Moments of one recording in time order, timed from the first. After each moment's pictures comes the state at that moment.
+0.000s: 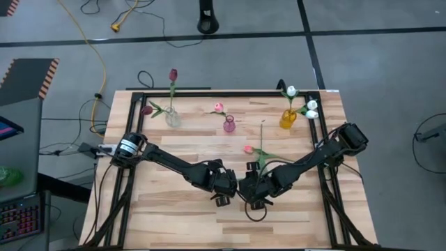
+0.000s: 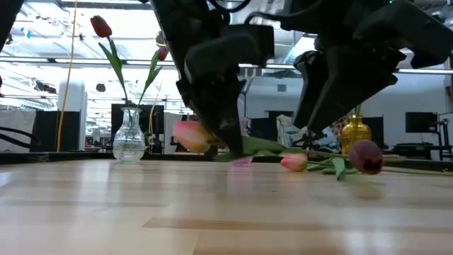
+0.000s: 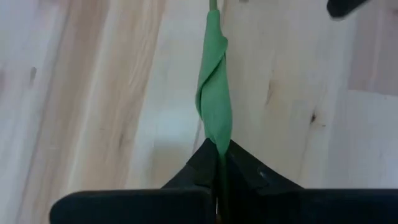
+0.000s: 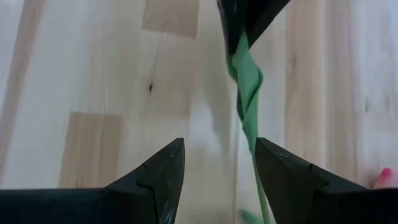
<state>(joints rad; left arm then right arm) -0.30 2.06 1.49 -0.61 -0.27 -0.45 0.45 1.75 1.13 -0.49 0.34 0.26</state>
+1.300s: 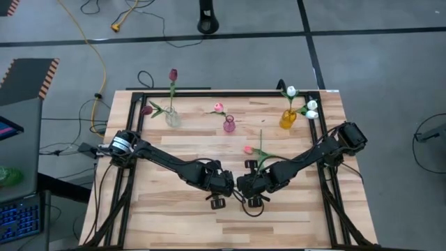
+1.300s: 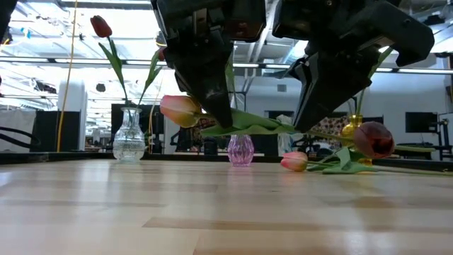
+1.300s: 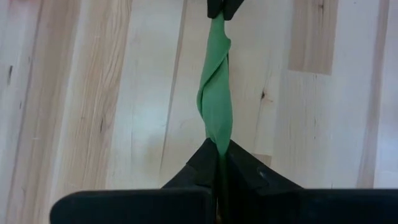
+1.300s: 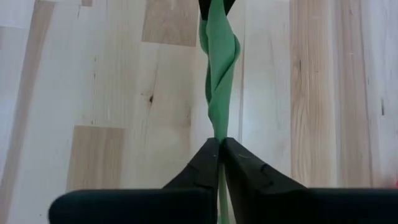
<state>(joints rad) -0.31 1.98 1.49 -0.66 -0.16 -0.43 0.40 1.75 1.13 -0.46 0.26 0.26</state>
